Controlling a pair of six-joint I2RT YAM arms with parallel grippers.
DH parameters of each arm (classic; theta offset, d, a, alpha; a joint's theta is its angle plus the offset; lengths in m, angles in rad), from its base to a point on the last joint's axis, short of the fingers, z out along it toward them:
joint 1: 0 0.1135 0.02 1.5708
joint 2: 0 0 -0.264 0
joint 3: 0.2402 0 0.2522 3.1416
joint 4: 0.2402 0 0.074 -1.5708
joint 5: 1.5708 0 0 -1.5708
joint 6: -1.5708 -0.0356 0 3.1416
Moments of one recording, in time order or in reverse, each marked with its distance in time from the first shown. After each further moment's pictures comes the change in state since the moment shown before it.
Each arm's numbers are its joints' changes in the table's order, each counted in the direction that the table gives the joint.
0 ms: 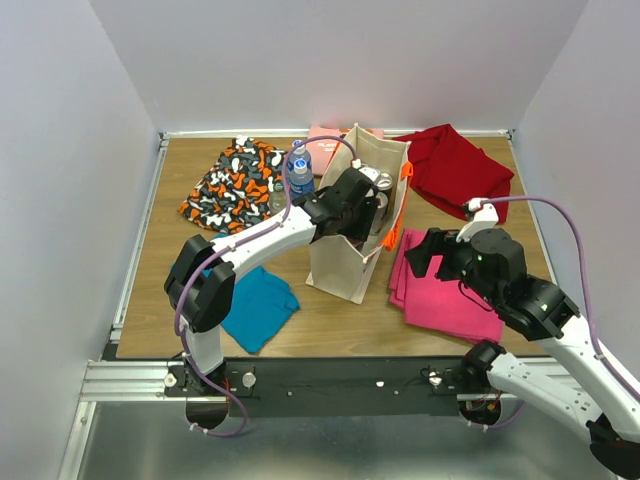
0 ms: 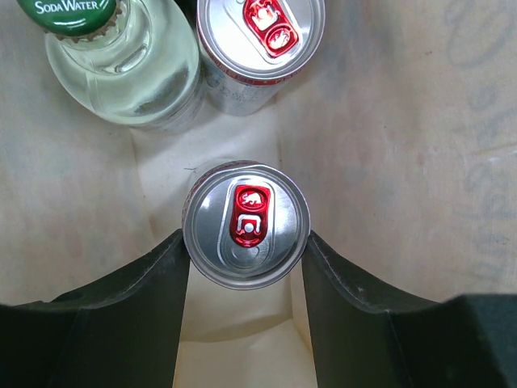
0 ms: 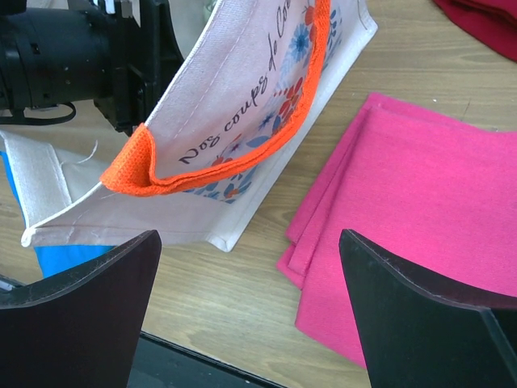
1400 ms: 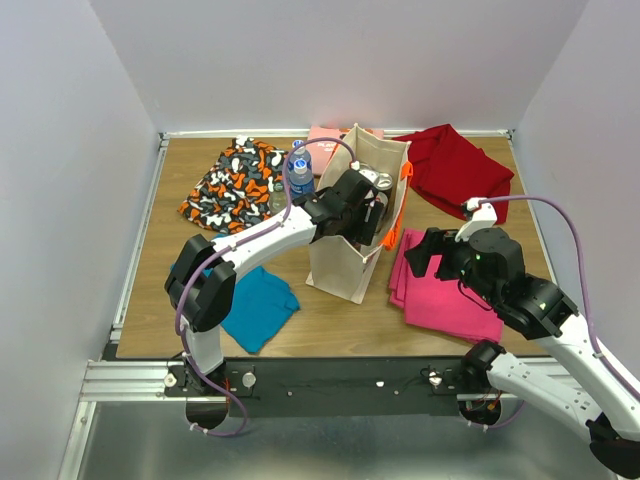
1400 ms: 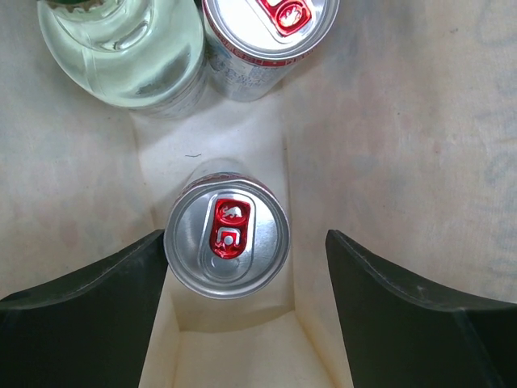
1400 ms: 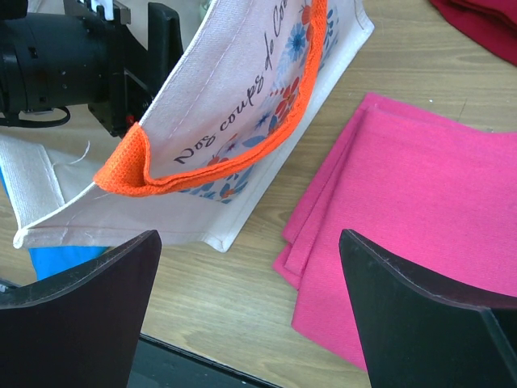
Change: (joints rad) left arm 0.001 -0.005 0.000 0.034 0.000 0.012; right arm 0.000 -0.005 0.000 0.000 0.006 0.011
